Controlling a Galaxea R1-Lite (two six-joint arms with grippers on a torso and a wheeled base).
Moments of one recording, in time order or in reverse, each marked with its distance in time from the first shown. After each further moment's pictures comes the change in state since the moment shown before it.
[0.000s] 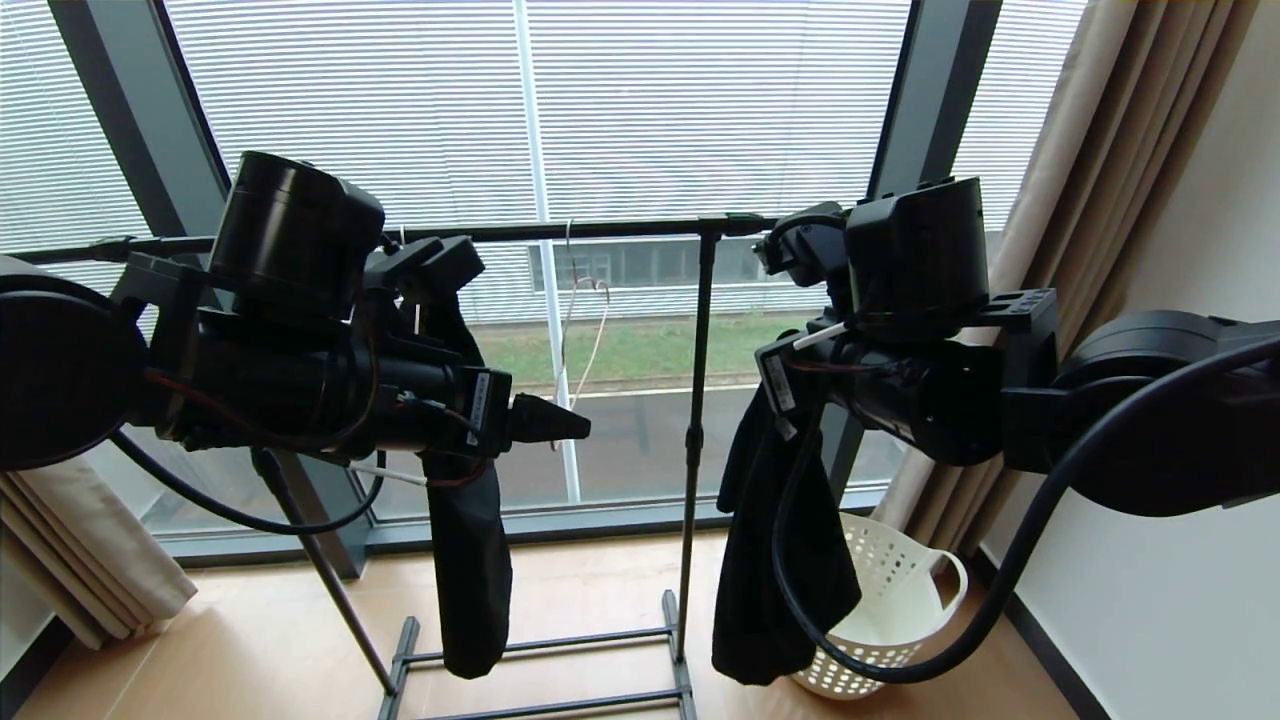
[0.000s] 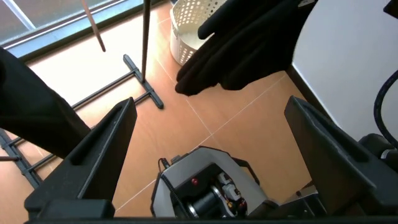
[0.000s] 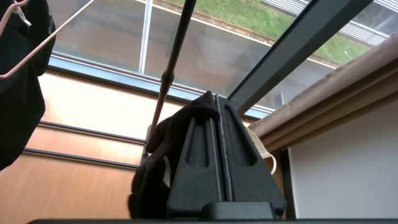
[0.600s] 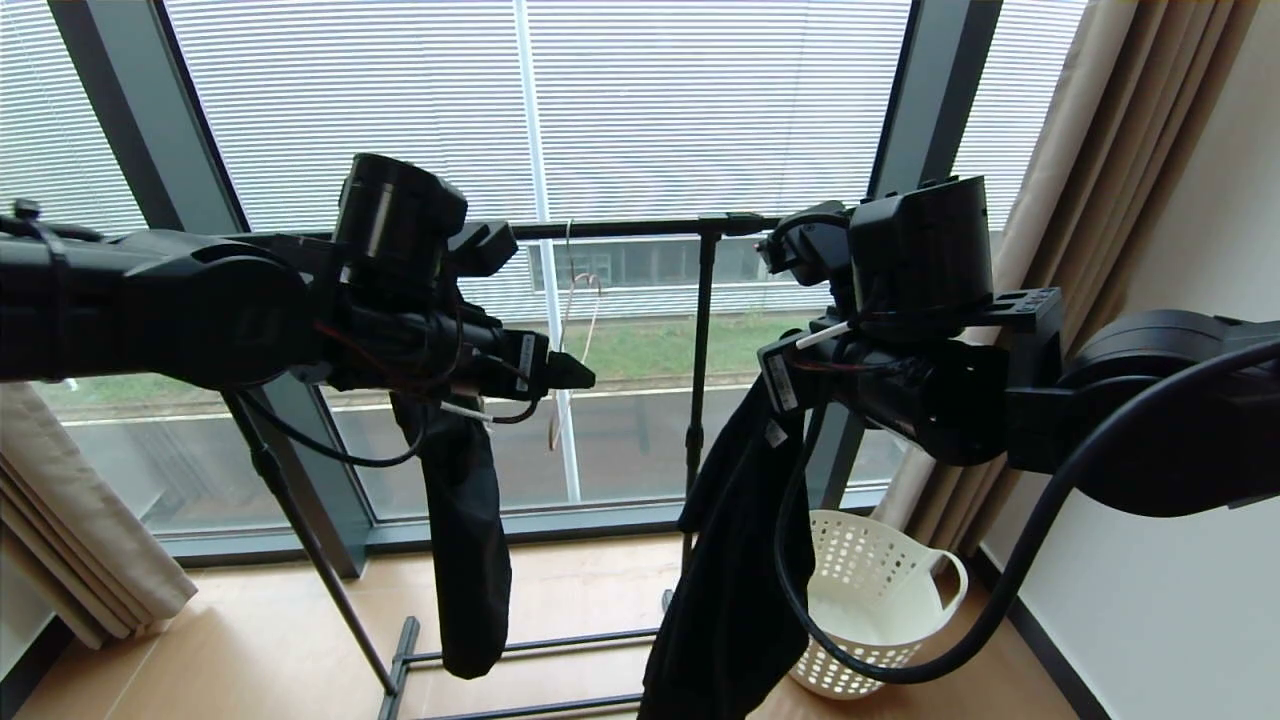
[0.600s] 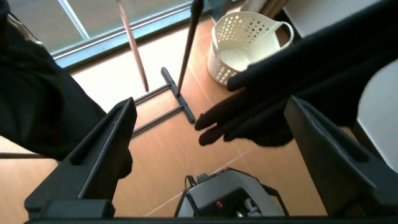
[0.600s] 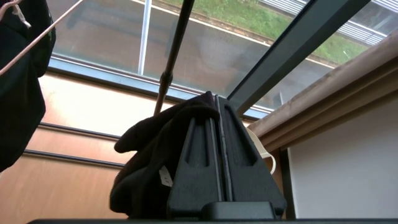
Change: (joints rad) left arm 0.030 0.217 -0.227 -0.015 0.180 0.030; right arm 0.000 -0.005 0.003 0.000 -0.004 0.001
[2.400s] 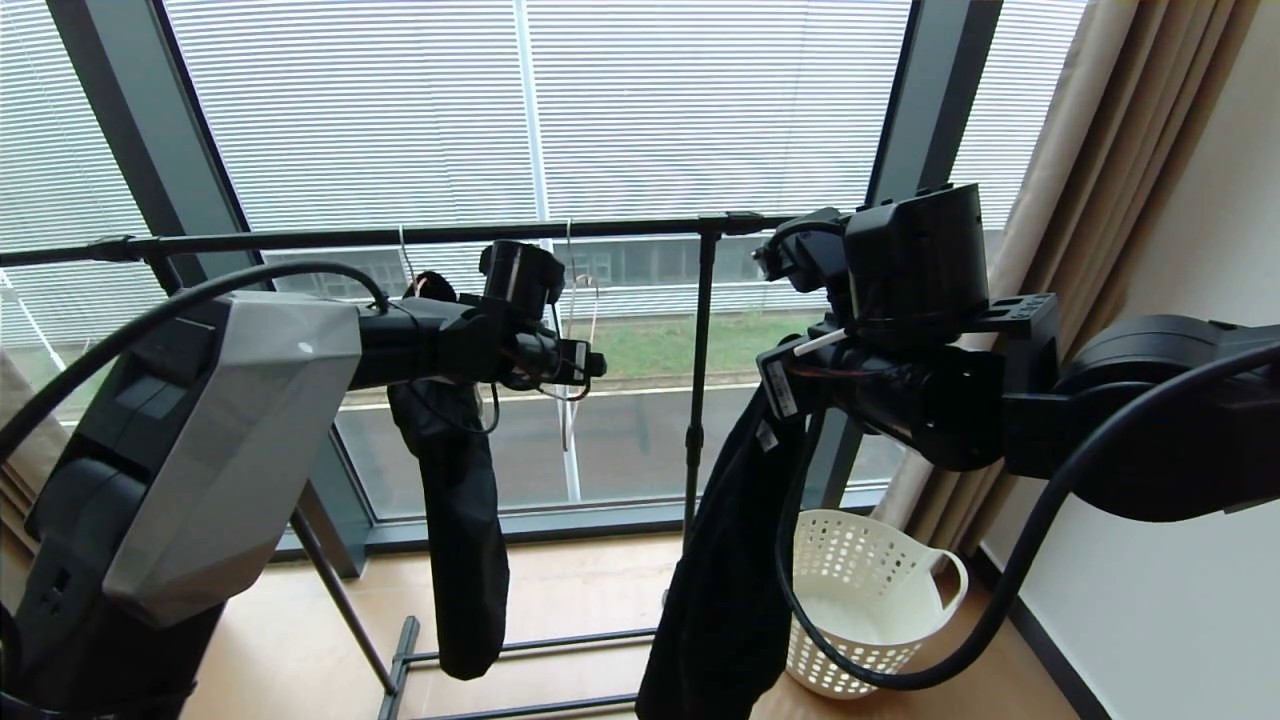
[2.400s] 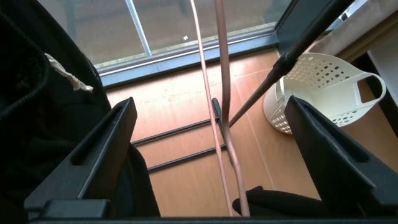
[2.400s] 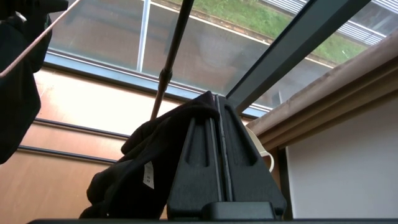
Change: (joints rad) left arm 0.056 0.543 -0.554 -0.013 0.187 0.003; right arm 0.000 0.003 0.010 0.000 0.000 -0.007
